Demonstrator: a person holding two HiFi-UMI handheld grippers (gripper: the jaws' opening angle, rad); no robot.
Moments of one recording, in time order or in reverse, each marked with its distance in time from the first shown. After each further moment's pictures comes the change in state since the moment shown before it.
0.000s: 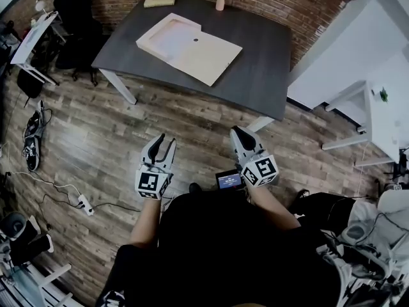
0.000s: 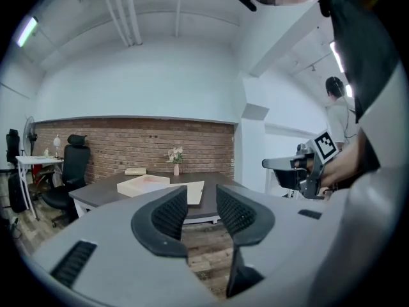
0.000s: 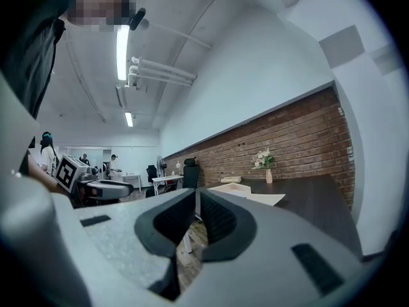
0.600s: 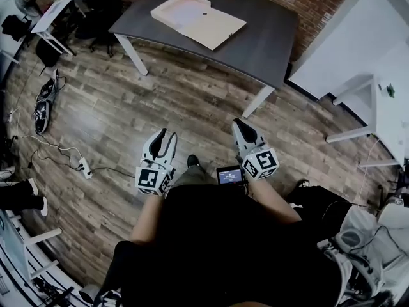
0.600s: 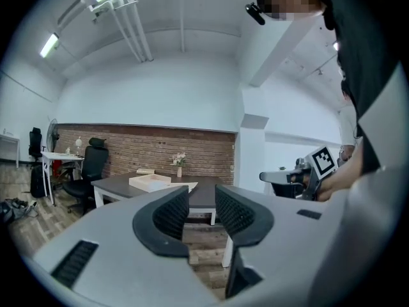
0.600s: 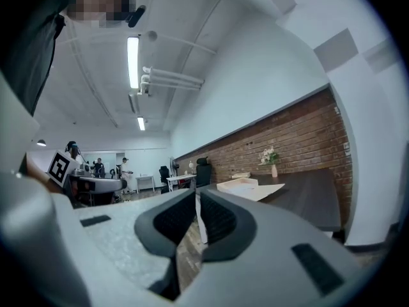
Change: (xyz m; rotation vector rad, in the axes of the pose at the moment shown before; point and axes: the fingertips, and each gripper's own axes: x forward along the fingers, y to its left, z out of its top) left arm -0.152 -0.156 -0.011 -0.060 -0.057 0.126; right arm -0.172 0.059 -0.025 0.028 0.002 0.094
